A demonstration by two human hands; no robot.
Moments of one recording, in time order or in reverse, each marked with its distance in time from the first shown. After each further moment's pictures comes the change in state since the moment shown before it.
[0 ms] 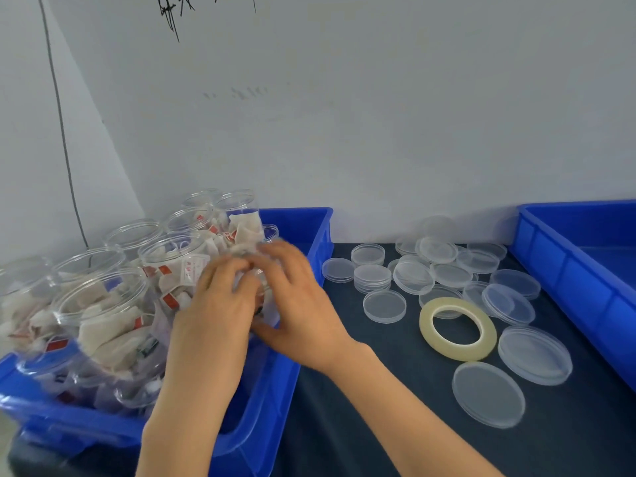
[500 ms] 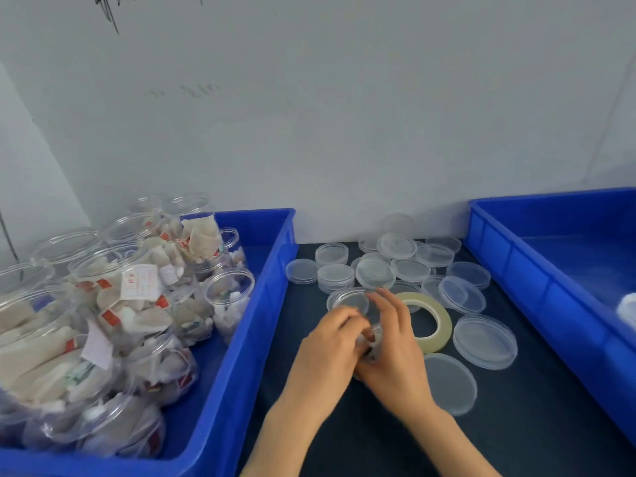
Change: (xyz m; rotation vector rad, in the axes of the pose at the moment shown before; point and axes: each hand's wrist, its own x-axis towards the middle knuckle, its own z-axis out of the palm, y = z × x) left_hand 0.002 0.123 0.104 -0.627 -0.142 0.299; right_hand -0.130 0.082 -0.060 -0.238 0.272 0.499
